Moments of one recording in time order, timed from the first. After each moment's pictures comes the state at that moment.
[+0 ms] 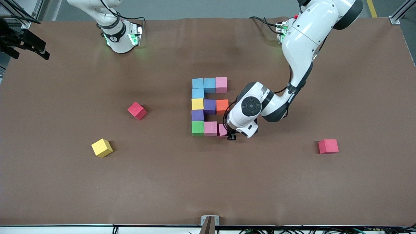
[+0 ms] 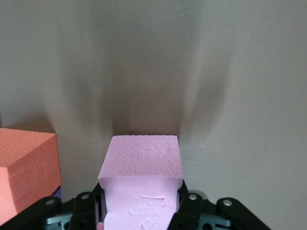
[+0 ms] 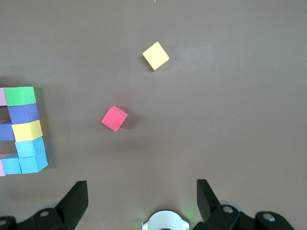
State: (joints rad) left arm -0.34 0.78 -0.35 -1.59 0.08 2.41 -2.31; right arm -0.04 -0.14 0.04 -1.53 0.03 1.35 0.07
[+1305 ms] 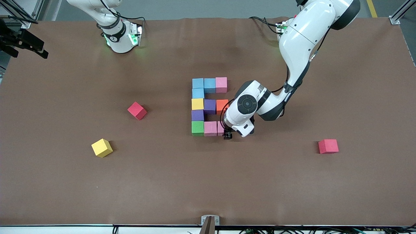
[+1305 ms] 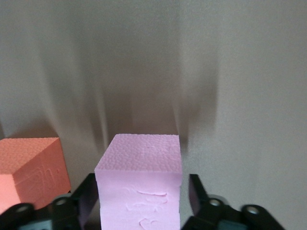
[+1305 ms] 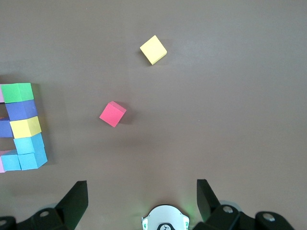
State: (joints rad) left arm -0.36 0.78 -0.34 -1.59 0.09 2.41 -2.21; right arm -0.04 -0.14 0.03 -1.53 0.03 1.33 0.06
